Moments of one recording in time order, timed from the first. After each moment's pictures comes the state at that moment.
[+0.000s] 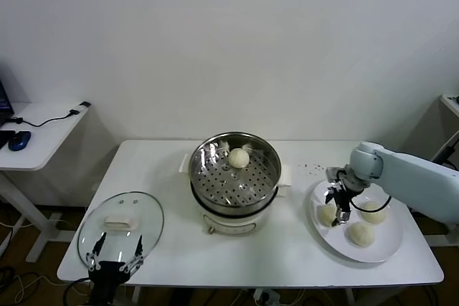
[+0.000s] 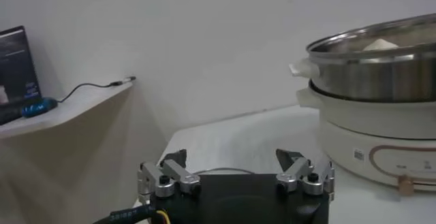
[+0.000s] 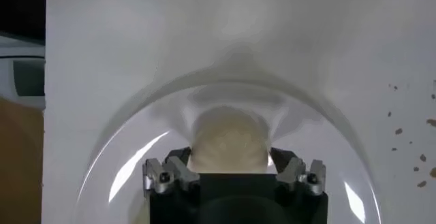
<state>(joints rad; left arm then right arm) 1.83 -1.53 -0.72 -2.12 0.08 0.00 0.06 0.19 0.72 -1.23 1.14 0.22 -0.29 -1.04</state>
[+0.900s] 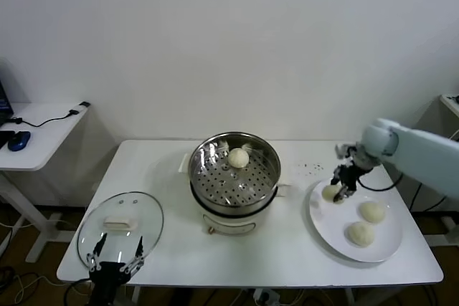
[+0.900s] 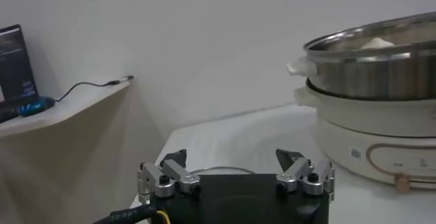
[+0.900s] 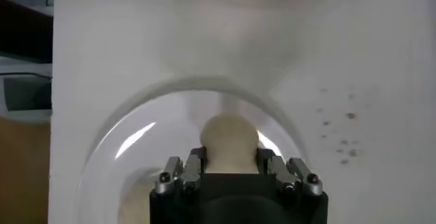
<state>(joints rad) 1.83 -1.52 -0.71 -2.11 0.08 0.00 0.05 0.59 0.73 -1.46 1.18 0.46 -0.26 -1.07</state>
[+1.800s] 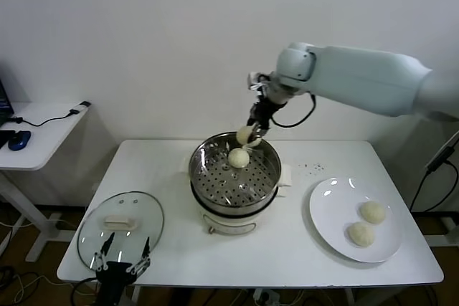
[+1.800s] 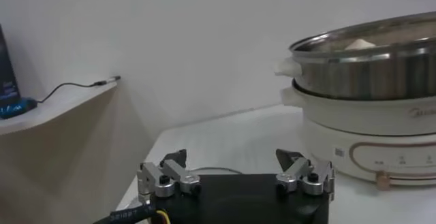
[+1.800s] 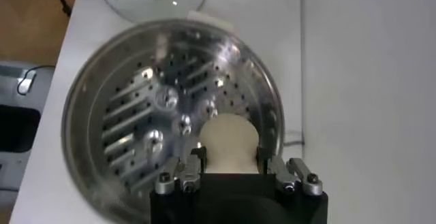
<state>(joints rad) 1.84 -1.50 -0.68 -2.11 0.08 0.00 0.05 0.78 1.27 -1.57 1.11 0.89 -0.41 -0.89</state>
